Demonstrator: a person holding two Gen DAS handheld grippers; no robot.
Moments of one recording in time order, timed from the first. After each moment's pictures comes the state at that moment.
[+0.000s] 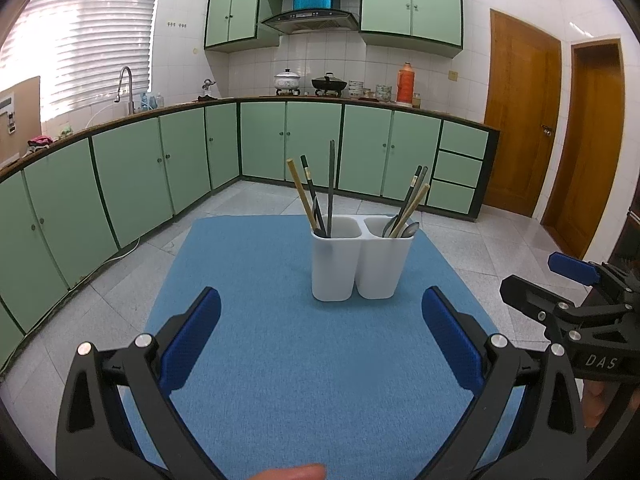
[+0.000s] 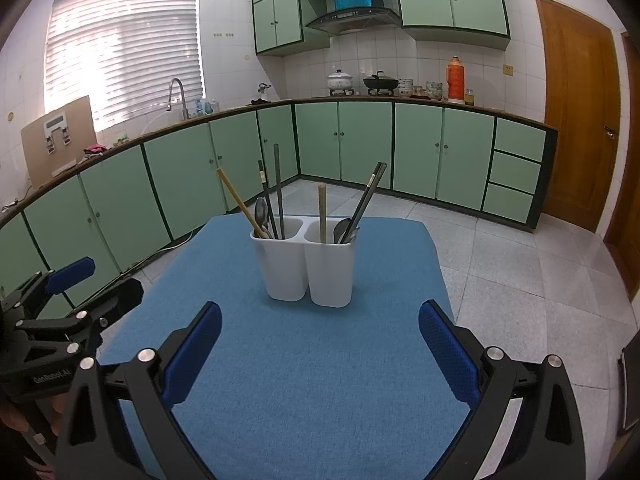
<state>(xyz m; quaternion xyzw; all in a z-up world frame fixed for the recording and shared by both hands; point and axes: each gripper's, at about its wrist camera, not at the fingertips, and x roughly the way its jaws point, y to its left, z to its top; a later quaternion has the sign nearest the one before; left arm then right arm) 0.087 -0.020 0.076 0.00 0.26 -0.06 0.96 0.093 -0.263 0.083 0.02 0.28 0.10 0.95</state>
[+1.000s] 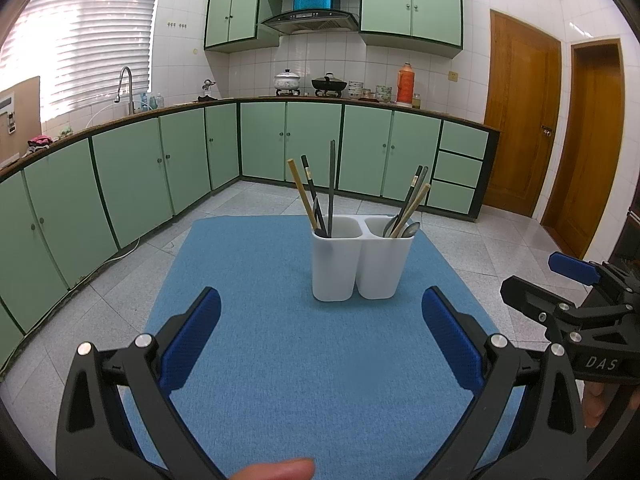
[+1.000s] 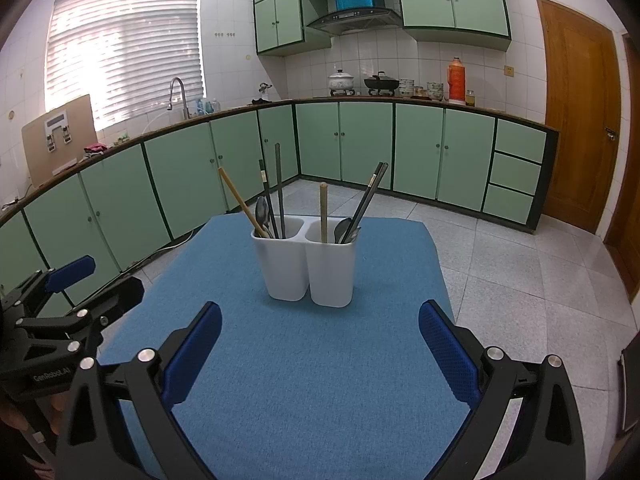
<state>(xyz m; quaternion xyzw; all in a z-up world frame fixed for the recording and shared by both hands) 0.089 -0.018 0.076 0.00 0.25 -0.07 0.96 0.093 -0.262 0.082 0.02 0.28 0.10 0.96</state>
